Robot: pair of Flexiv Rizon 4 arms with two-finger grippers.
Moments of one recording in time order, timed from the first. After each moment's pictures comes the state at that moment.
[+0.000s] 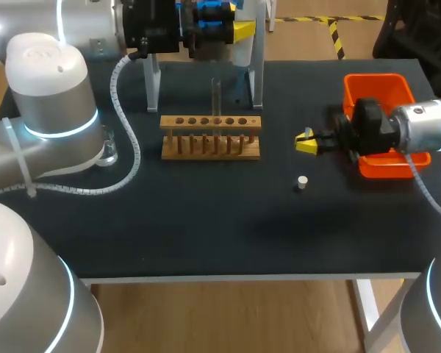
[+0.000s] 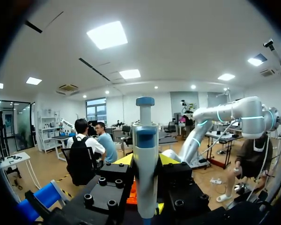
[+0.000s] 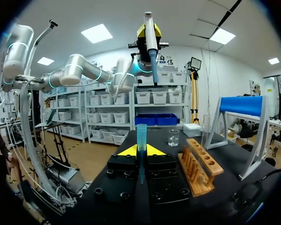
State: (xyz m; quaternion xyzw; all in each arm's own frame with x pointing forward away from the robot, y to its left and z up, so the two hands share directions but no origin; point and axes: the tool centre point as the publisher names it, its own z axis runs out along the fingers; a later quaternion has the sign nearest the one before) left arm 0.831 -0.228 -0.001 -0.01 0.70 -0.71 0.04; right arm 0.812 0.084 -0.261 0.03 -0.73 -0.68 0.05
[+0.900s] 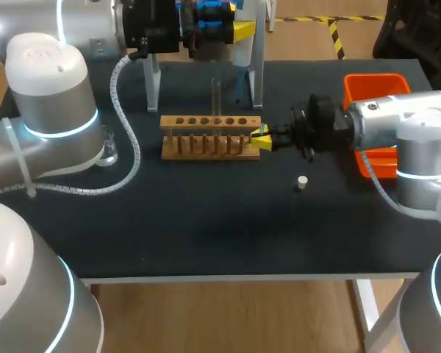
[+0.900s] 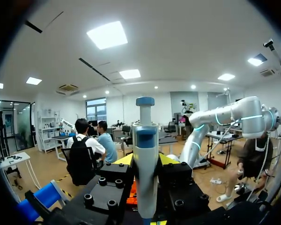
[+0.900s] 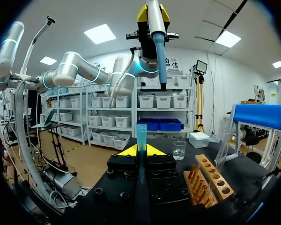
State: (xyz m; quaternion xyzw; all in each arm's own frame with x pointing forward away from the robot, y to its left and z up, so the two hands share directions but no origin) left arm 0.831 -0.228 -0.002 -0.01 0.70 -0.71 0.04; right arm 0.810 0.170 -0.245 0.05 -0.71 -0.70 0.05
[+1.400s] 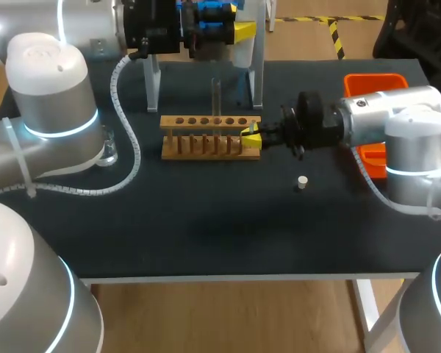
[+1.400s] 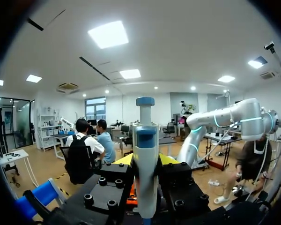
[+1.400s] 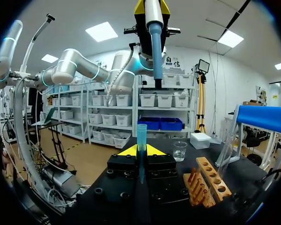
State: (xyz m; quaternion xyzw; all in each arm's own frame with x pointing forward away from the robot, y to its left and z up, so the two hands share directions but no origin) left arm 0.829 -0.230 -0.002 -0.02 0.70 -0.71 0.03; right arm 0.815 0.186 -0.247 0.06 -0.72 -0.69 0.05
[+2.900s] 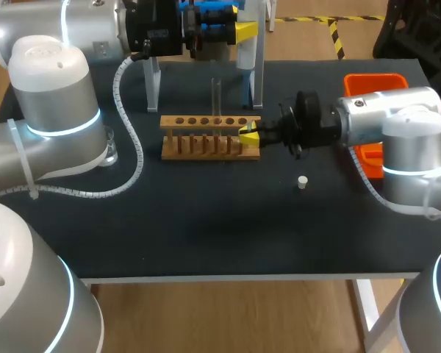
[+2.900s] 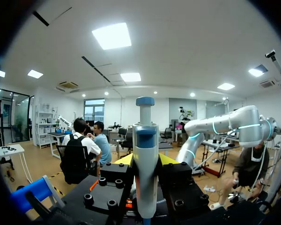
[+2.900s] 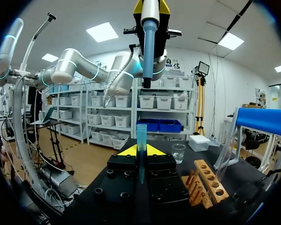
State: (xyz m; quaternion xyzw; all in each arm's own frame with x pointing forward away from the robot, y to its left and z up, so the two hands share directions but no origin) left arm 0.828 -0.233 -0.002 -0.02 0.69 -0.73 0.01; right arm 0.818 0.191 -0.244 0.06 -0.71 -0.70 0.04
